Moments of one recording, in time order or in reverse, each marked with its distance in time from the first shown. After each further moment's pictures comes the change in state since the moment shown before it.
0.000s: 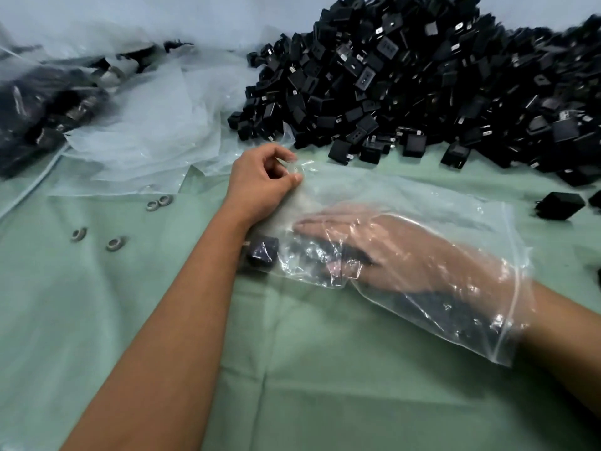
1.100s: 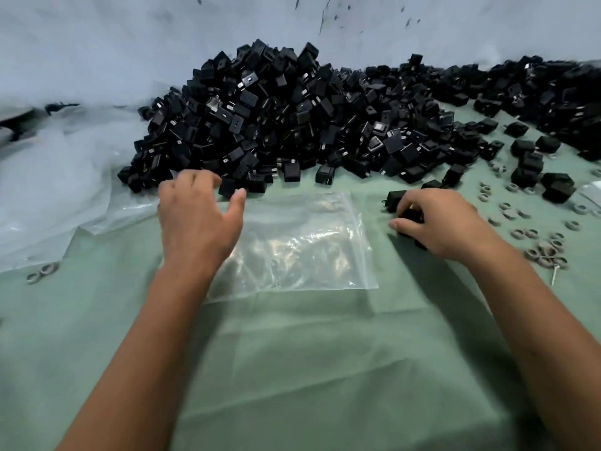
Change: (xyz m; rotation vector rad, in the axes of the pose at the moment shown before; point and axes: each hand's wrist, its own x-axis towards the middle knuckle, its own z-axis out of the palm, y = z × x) left_hand -0.040 0.098 0.057 0.601 0.137 0.161; right_hand -0.180 0.072 -0.037 -0.049 0.360 1.111
